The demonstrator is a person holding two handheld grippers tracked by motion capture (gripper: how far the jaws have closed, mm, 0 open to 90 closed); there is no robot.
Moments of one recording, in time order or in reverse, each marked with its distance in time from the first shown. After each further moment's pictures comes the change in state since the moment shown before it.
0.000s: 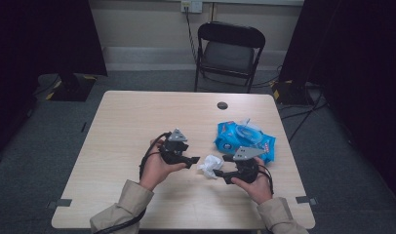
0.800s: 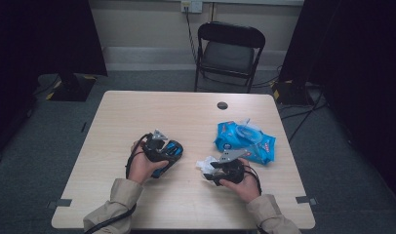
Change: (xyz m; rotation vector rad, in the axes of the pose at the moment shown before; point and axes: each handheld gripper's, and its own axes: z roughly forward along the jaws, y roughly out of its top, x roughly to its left) left arm 0.059 -0.044 0.018 0.095 0.154 -0.098; right arm 0.007 -0.008 0.042 0.125 0.061 -0.027
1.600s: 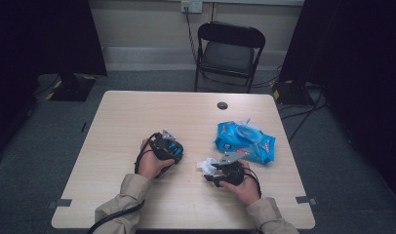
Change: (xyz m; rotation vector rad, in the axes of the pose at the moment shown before) left arm -0.006 0.006 0.025 0.039 0.041 0.047; right arm 0.001 -0.008 0.004 -0.004 -0.022 0.016
